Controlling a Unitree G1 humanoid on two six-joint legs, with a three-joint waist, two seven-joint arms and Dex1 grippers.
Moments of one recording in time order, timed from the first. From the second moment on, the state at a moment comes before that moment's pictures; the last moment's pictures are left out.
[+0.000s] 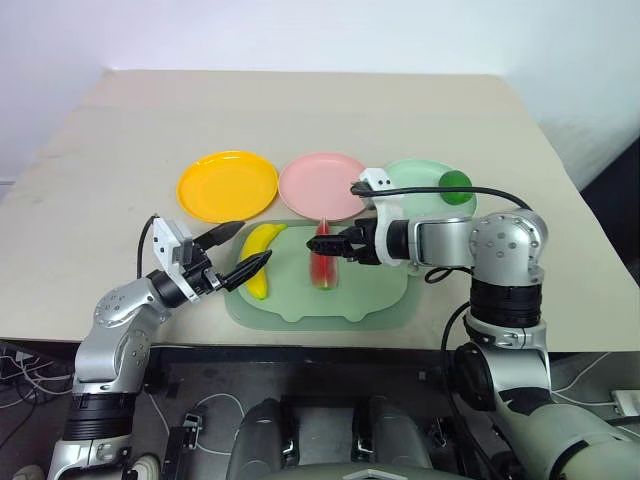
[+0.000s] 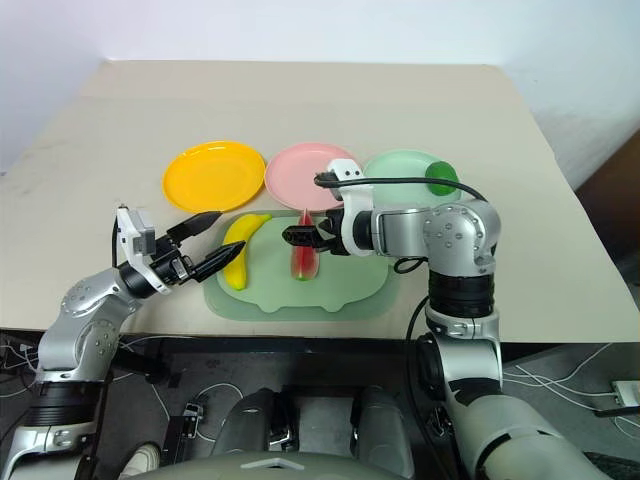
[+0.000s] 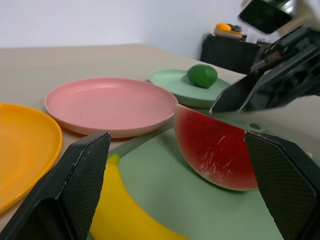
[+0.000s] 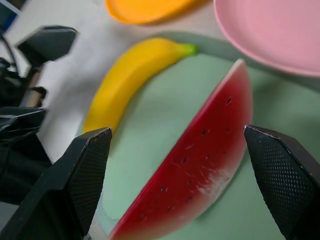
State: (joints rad) left arm -0.17 0.49 0.17 -0.08 -0.57 0.20 -0.92; right arm -0.85 -0.18 -0.13 -0.09 0.89 1.61 -0.02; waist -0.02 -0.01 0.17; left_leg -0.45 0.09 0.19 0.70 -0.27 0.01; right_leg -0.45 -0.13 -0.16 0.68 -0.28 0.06
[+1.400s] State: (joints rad) left arm -0.12 0.49 0.18 -0.12 -0.57 0.19 -0.89; right arm -0.87 -0.28 0.33 -0.13 0.59 1.51 0.22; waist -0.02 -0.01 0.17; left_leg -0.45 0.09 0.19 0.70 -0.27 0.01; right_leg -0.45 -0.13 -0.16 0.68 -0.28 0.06
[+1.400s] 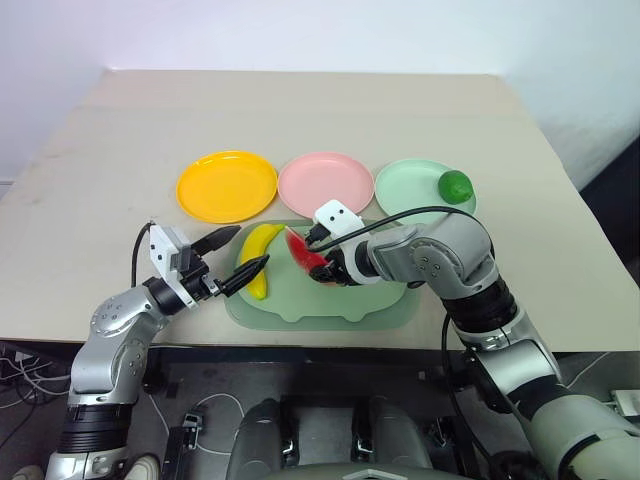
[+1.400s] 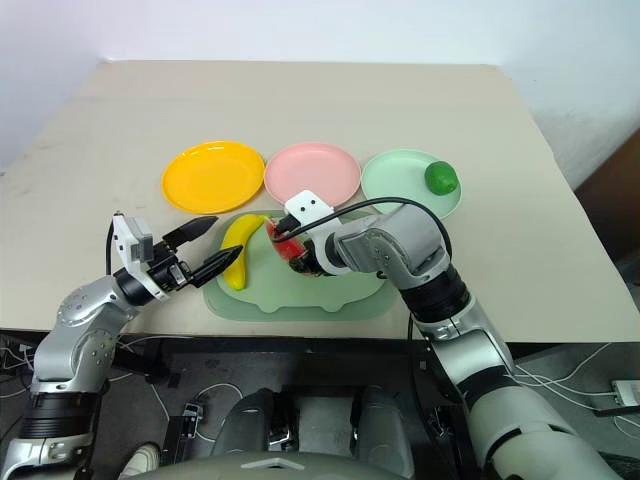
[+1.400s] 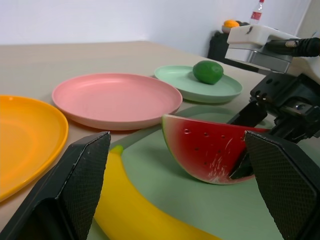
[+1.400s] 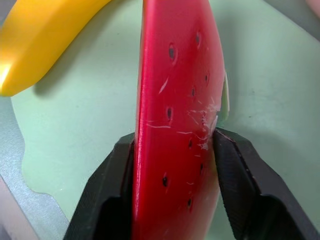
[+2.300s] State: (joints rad) left arm -0.11 0.51 0.19 -0.14 -0.58 0.19 -0.88; right arm -1.23 -0.15 0.17 0.76 0.30 0.87 0.38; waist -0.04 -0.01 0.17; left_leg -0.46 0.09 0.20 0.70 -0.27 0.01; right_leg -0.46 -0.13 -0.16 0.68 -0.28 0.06
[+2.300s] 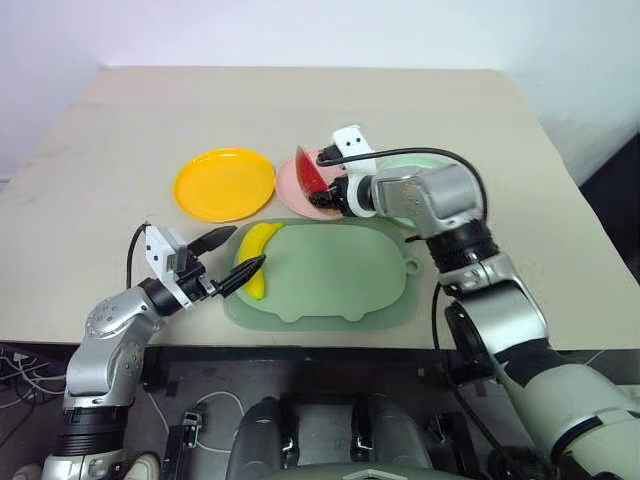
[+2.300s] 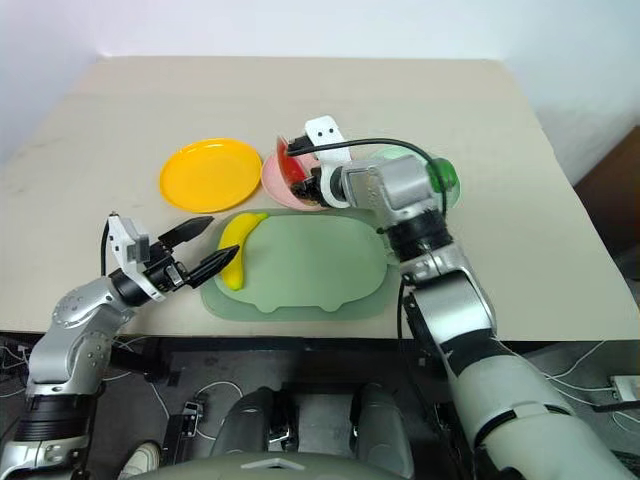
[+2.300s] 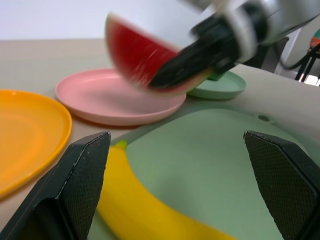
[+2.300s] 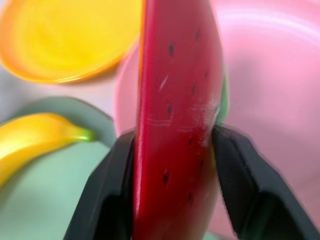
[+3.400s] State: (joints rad) left arm -0.02 0.50 0.23 -0.29 -0.59 0.26 -0.71; right arm -0.87 -0.17 0.02 0.15 0.28 0.78 0.54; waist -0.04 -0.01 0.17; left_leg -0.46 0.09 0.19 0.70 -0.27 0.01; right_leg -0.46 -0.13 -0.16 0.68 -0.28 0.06
